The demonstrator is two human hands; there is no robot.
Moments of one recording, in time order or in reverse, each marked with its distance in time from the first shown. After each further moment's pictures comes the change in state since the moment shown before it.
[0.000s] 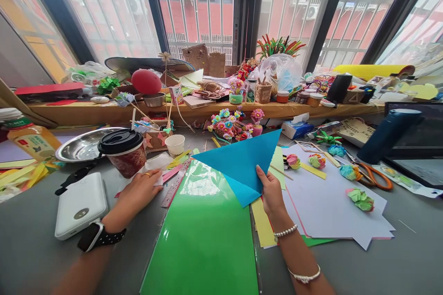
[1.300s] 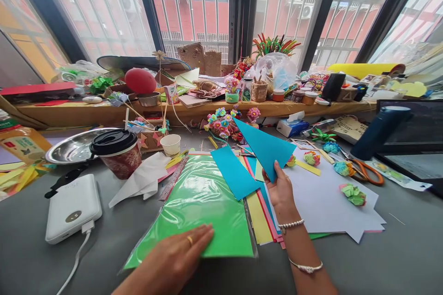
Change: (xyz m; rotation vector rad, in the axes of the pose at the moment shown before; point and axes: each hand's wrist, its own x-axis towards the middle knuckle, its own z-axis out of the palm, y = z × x) left_hand -0.093 0.096 0.011 -0.226 0.326 0.902; right_hand 0.013 -0.016 -0.023 0.422 0.304 -0.126
